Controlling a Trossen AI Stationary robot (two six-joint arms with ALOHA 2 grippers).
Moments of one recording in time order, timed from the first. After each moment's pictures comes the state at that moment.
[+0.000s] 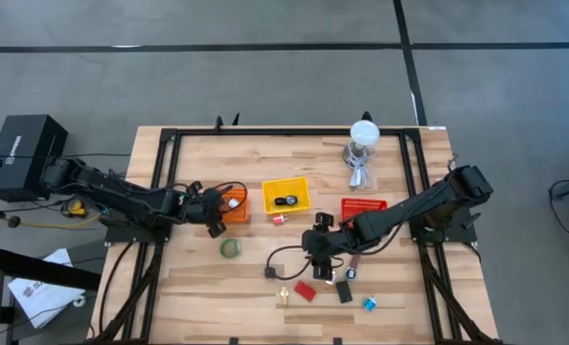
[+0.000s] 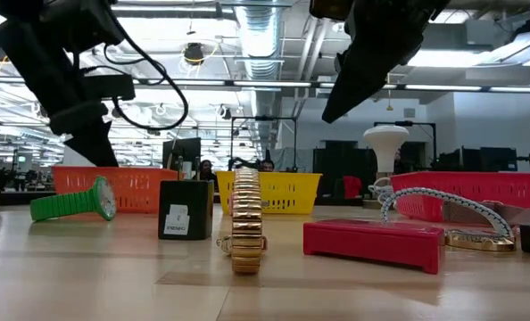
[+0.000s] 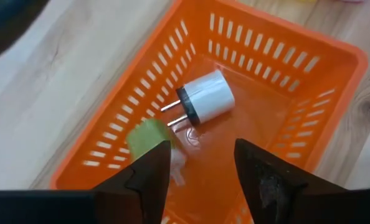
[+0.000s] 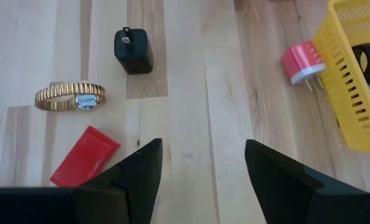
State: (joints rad) left arm -0.16 1.08 0.46 -0.50 -0.53 -0.56; right arm 0.37 1.69 1.17 -0.49 0.23 0.36
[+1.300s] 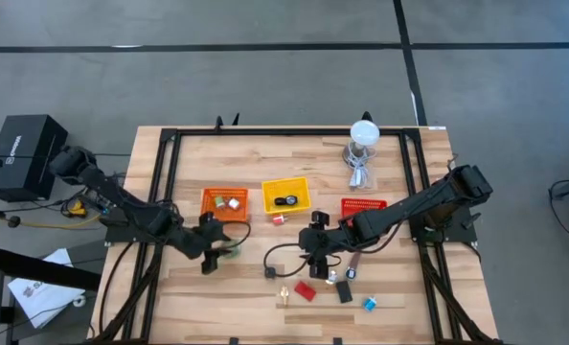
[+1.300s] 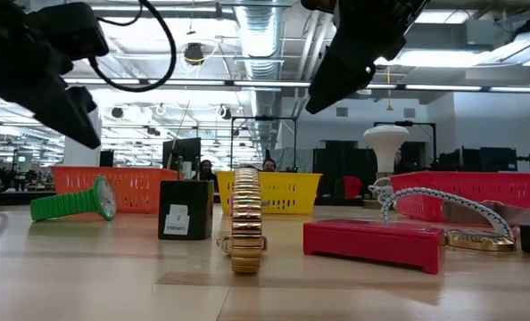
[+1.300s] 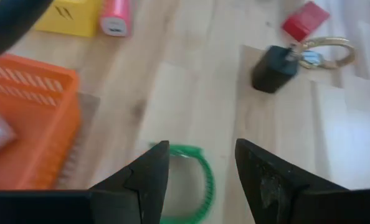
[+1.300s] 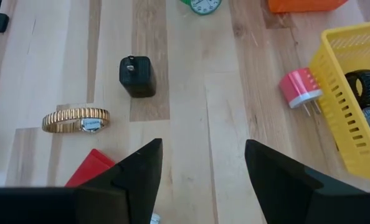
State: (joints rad) left arm -0.54 1.08 0.46 -0.22 -0.41 -0.66; right arm 0.35 1.69 1.17 -0.41 0.24 0.33
